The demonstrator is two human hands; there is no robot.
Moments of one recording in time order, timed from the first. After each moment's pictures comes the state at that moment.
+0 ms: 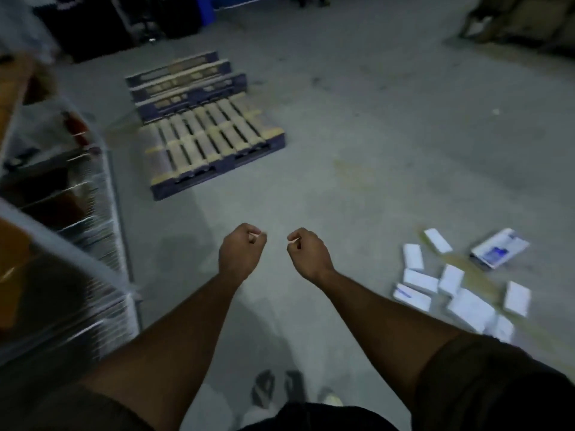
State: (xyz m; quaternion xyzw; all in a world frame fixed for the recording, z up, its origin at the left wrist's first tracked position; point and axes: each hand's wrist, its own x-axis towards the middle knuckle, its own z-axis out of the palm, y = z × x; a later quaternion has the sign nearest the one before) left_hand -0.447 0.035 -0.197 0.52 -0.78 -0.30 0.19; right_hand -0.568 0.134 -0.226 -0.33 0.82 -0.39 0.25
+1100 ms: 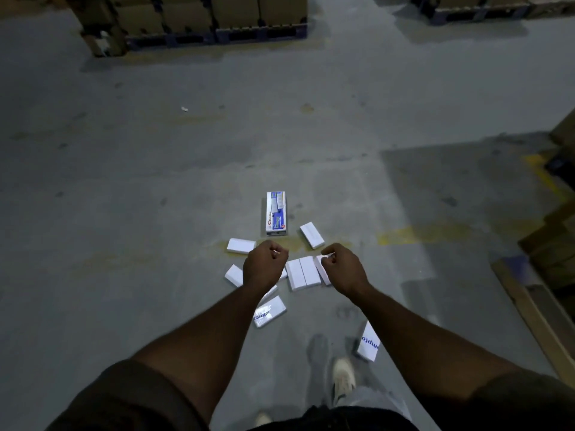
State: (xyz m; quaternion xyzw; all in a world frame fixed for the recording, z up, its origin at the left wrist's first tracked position) left_hand -0.964 0.351 -0.268 0.04 -0.91 -0.38 -0.13; right_hand -0.905 0.524 -0.266 0.24 0.87 -0.44 0.06
